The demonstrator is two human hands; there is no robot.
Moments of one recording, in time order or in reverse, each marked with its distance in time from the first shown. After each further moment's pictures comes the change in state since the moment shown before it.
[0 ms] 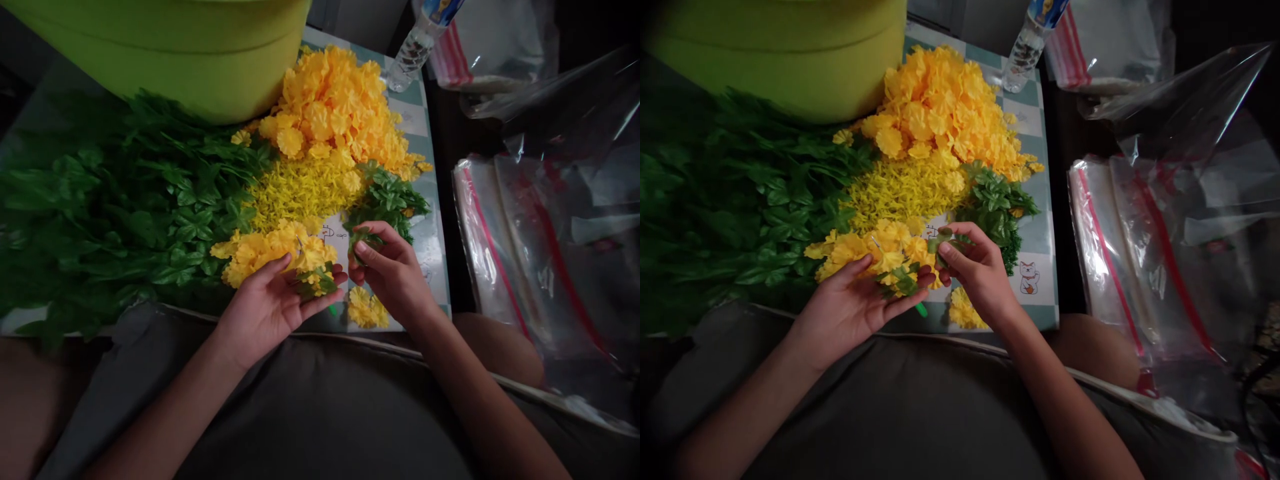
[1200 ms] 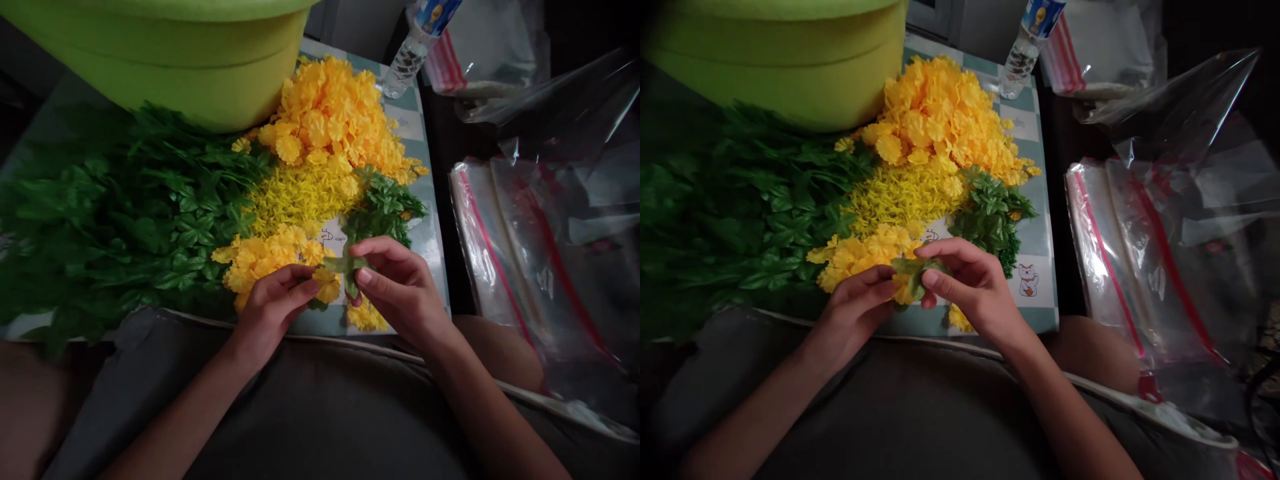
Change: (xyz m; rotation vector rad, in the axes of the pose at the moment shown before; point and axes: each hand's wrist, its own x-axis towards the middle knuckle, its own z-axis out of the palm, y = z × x) left_hand -0.002 -0.013 -0.003 0.519 0.160 0.275; right_hand -0.022 -0.018 0.008 0.087 -0.173 -0.066
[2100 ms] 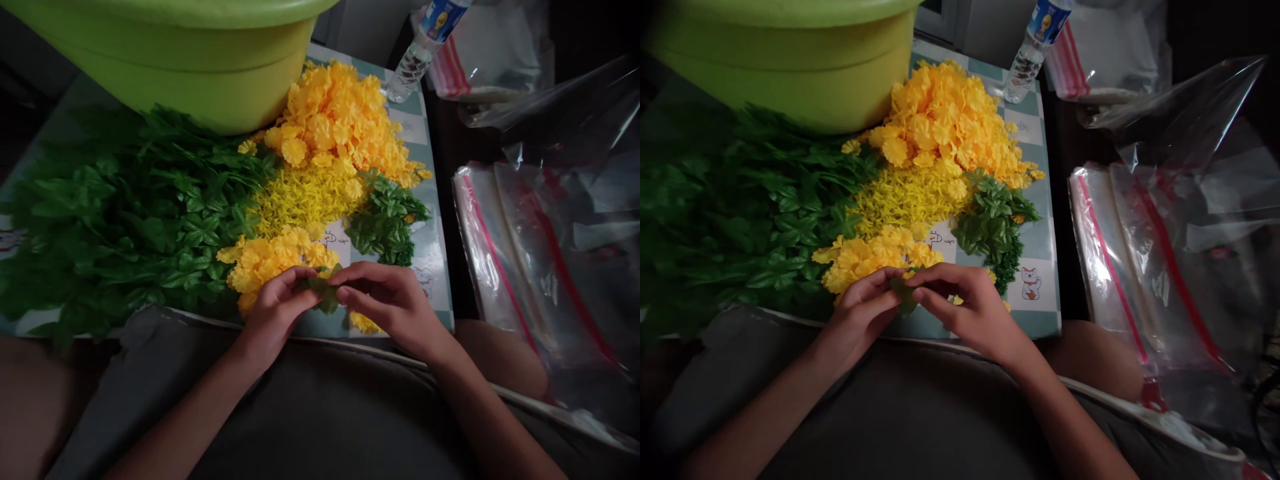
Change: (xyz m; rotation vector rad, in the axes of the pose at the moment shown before) left_hand 0.002 -0.008 0.000 -0.032 0.039 0.035; right_hand -0.002 -0.003 0.007 -0.520 -0.047 0.039
